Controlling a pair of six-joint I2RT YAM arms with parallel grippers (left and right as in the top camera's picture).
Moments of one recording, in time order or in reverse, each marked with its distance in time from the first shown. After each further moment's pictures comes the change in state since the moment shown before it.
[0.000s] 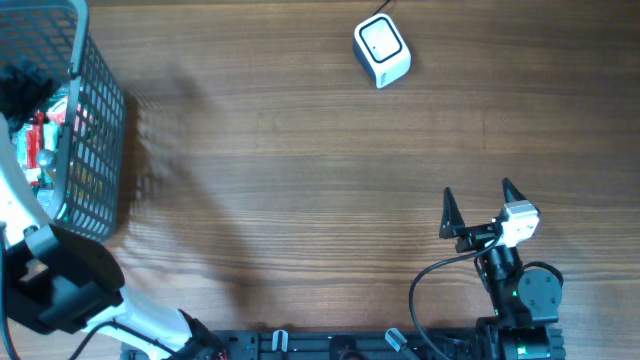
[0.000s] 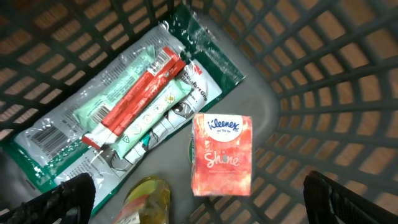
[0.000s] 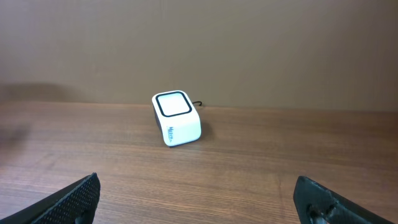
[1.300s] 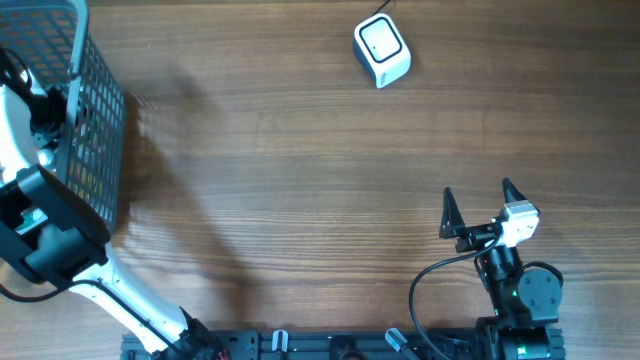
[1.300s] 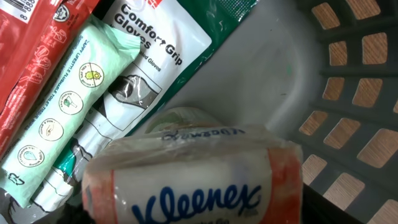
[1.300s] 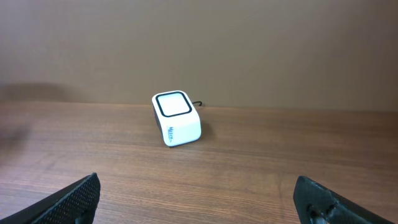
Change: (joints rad) left arm -0.001 0.283 0.000 0.026 0.165 0.104; right arm 0.000 0.000 0.000 0.000 0.000 0.000
